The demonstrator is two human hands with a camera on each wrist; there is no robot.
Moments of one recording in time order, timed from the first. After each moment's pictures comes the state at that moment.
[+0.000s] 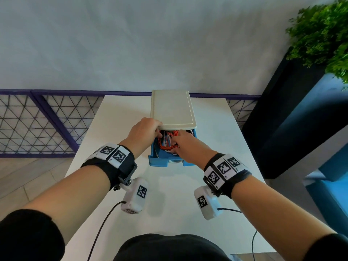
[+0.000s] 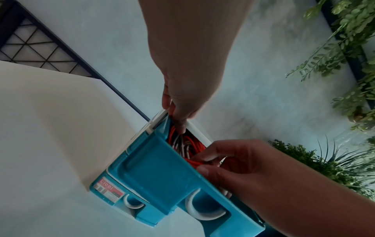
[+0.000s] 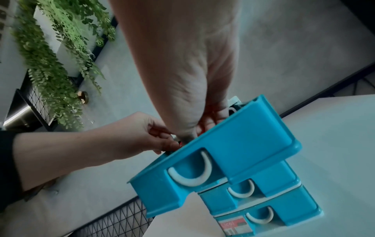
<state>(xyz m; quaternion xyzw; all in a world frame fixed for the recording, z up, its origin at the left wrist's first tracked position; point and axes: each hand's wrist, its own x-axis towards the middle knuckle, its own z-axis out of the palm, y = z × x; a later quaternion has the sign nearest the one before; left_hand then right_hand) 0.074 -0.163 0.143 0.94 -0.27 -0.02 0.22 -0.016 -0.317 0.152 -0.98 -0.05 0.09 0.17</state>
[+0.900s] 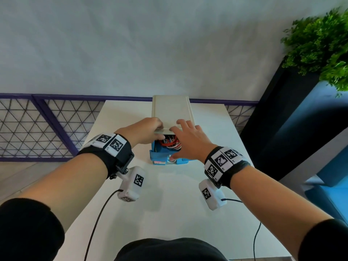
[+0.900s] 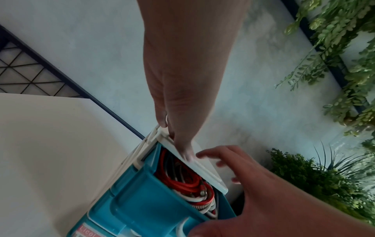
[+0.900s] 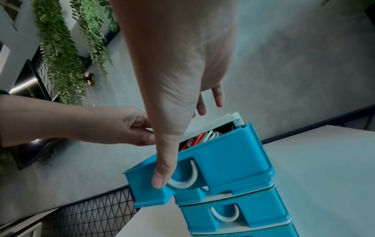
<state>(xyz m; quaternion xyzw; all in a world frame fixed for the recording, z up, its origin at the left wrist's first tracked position) 0.096 -0.162 0.168 0.92 -0.34 -0.12 0.12 -0.001 -0.331 0.159 -0.99 -0.11 -0.01 -0.03</state>
